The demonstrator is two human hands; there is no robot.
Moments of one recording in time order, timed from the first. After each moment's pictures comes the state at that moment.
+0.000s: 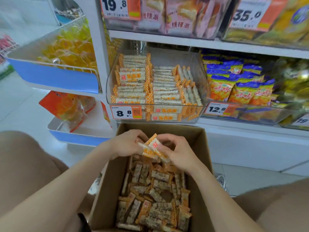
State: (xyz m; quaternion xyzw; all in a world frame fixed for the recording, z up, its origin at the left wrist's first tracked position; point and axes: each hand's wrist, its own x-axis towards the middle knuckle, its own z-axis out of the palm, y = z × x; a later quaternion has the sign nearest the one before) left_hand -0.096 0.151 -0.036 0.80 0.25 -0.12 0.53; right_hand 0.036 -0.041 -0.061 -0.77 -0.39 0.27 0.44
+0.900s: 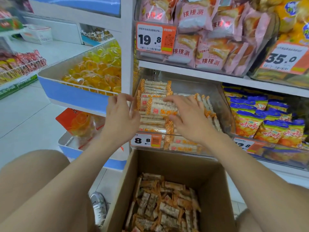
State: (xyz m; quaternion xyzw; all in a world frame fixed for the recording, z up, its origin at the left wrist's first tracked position) left_hand -0.090 0.219 0.067 0.83 0.36 0.32 0.30; right_hand 0.090 0.083 0.083 -0.79 -0.58 -0.06 0.19
